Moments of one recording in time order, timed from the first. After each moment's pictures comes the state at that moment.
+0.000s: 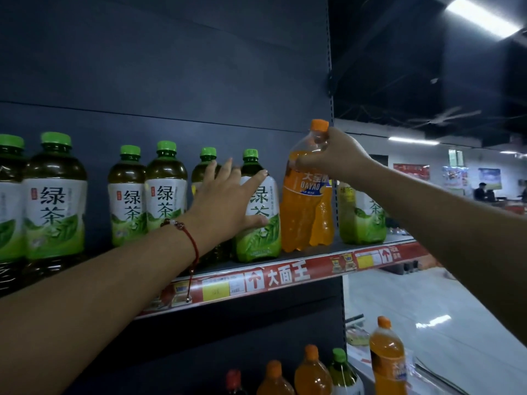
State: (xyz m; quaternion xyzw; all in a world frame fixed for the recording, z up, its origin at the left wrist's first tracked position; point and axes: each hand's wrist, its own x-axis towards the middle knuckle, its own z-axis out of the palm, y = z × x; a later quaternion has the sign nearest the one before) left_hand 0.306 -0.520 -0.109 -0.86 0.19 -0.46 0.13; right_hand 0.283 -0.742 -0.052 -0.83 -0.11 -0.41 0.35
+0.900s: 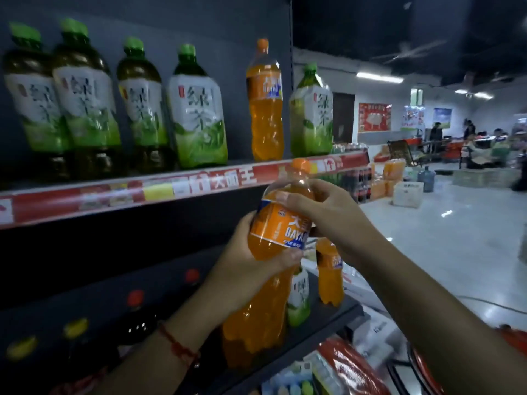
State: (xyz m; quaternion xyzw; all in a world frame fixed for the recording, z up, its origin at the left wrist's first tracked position) left_hand 0.196 -0.597 -0.316 -0.76 0.27 0.00 -0.60; right_hand 0.176 -0.762 -0.274 -0.77 -0.11 -0.23 0.59
